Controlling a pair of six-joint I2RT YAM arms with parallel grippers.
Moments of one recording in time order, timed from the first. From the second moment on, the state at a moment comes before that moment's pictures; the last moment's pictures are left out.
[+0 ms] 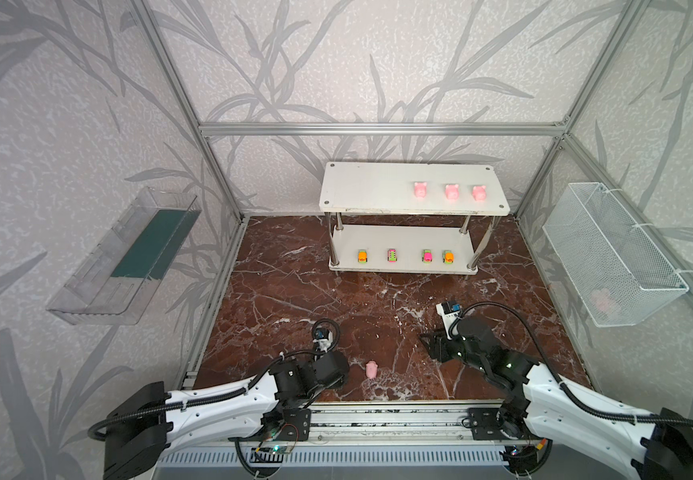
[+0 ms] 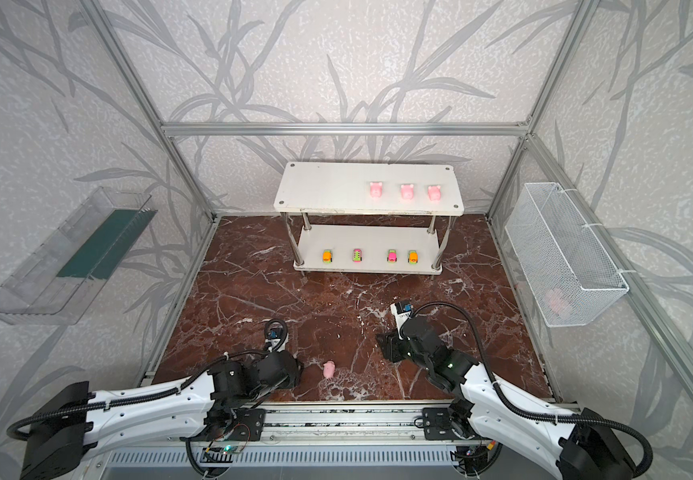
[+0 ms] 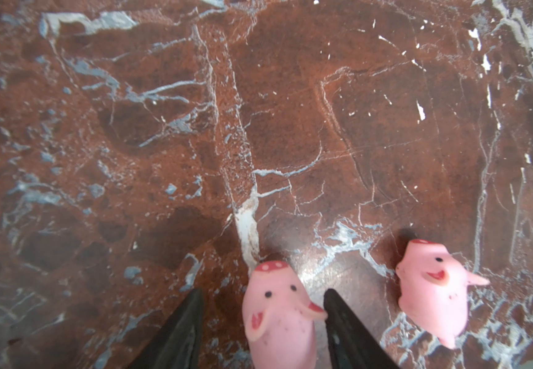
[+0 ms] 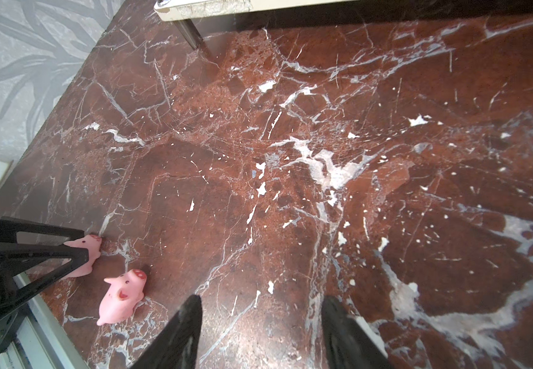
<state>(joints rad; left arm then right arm) -1.12 0.92 0.31 -0.47 -0.33 -1.08 0.75 0.85 0.30 -0.09 -0.01 0.50</state>
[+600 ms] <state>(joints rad) -1.19 1.04 0.36 -0.47 -0.36 -1.12 0.72 0.88 0.25 -0.03 -0.03 0.51</state>
